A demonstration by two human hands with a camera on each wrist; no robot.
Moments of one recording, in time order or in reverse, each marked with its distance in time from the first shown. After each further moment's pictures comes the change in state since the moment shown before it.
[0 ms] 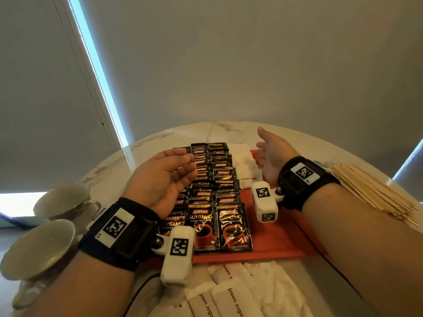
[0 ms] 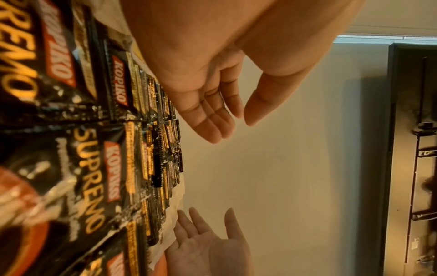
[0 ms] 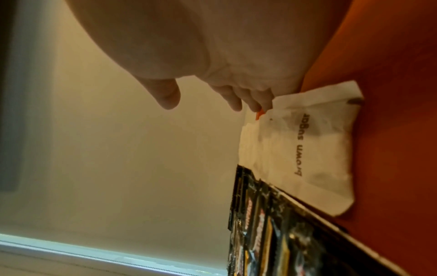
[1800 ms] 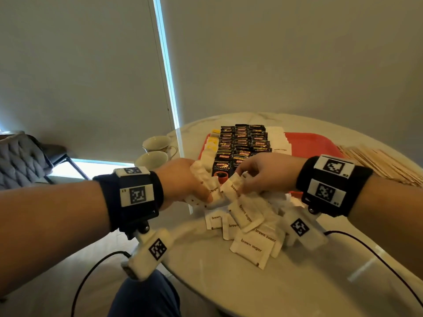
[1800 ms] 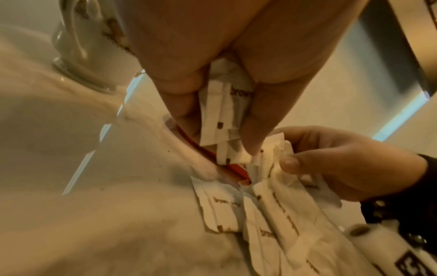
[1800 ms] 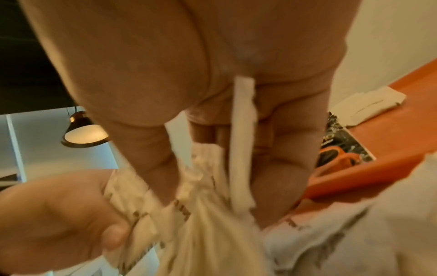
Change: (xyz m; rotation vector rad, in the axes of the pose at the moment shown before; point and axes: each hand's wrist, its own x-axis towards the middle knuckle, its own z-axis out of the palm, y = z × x) left_hand -0.175 0.026 -0.059 1.079 -0.021 -0.164; right_hand -0.209 0.042 0.034 -1.390 -0.643 -0.376
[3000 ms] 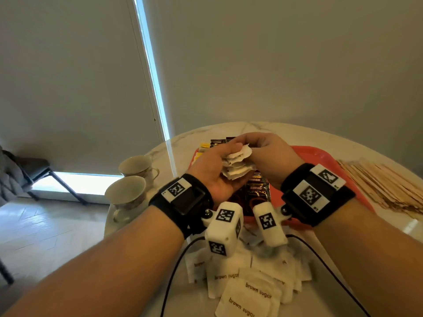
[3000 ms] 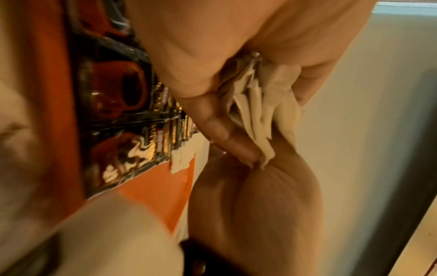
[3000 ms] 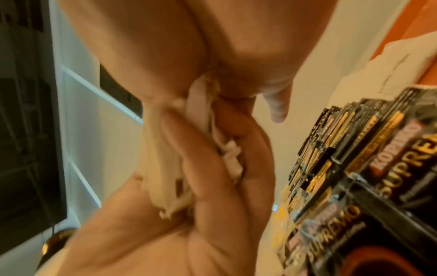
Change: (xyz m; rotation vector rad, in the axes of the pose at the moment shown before) left_hand 0.094 0.079 0.058 -1.095 -0.183 0.025; right_hand 0.068 0.036 -0.032 0.799 0.526 -0.257
